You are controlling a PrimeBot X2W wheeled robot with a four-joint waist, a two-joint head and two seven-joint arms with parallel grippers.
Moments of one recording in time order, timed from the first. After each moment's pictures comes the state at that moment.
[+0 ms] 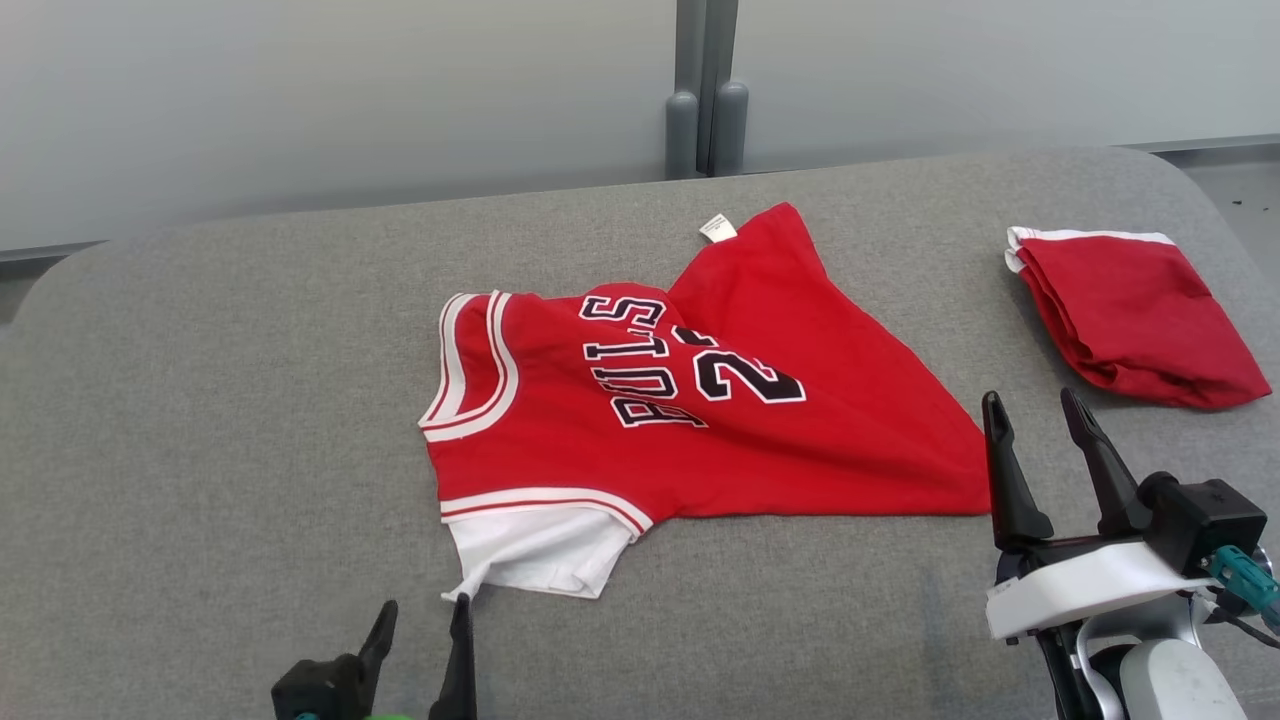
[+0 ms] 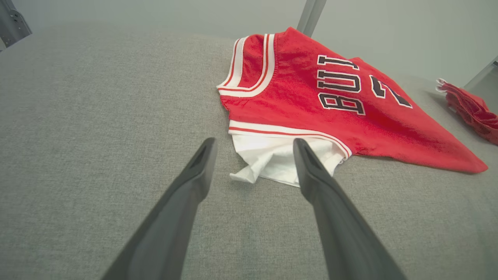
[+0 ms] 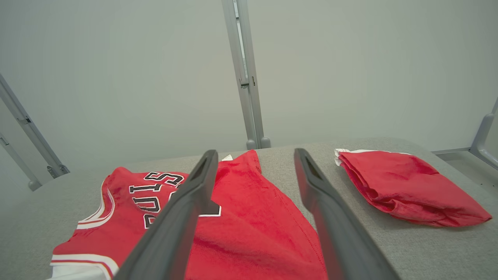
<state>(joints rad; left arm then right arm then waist) 0.10 0.17 -0.33 0.17 -0.47 0.11 -0.17 -0.02 -0.05 -0.02 0.01 0.21 0.13 -0.16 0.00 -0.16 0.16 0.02</state>
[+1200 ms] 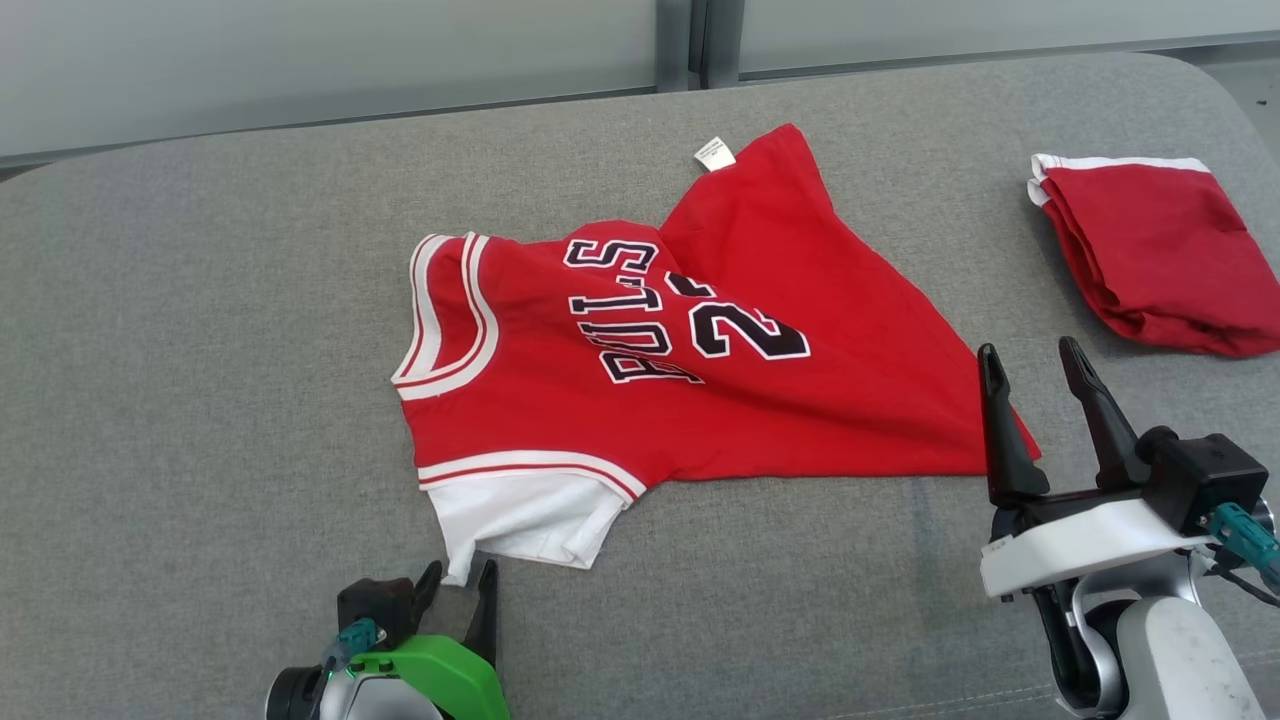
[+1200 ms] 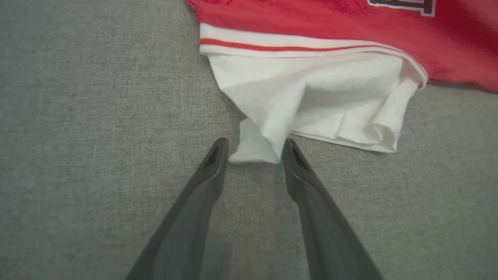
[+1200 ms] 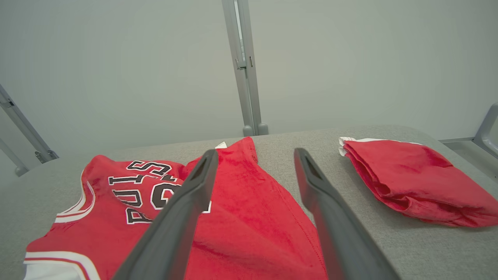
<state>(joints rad) -0.23 0.08 -0.40 0.78 -0.44 -0.02 -0.26 -0.09 -0.05 -0.02 -0.01 0.18 0.13 -0.14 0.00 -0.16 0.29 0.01</state>
